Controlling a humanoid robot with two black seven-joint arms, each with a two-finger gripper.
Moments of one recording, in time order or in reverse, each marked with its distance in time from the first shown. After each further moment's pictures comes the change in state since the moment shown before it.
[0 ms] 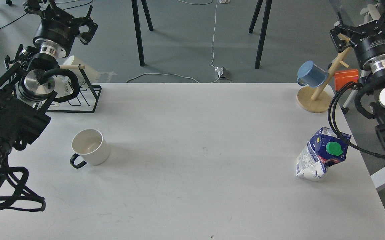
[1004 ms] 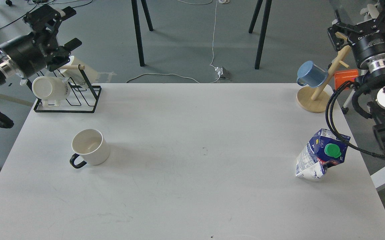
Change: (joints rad) left arm 0.128 0.553 0.237 -0.486 0.925 -0.093 -0.091; right arm -0.011 0.003 0.018 0.023 0.000 0.000 0.004
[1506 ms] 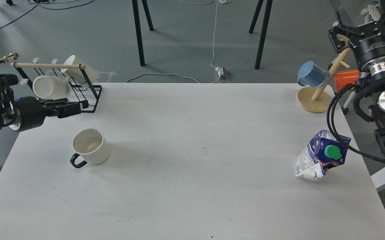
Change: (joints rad) left arm 0.138 -0.005 0.121 0.017 0.967 0.247 -0.089; right arm -0.040 -0.017 0.021 0.050 -0.001 0.000 0.000
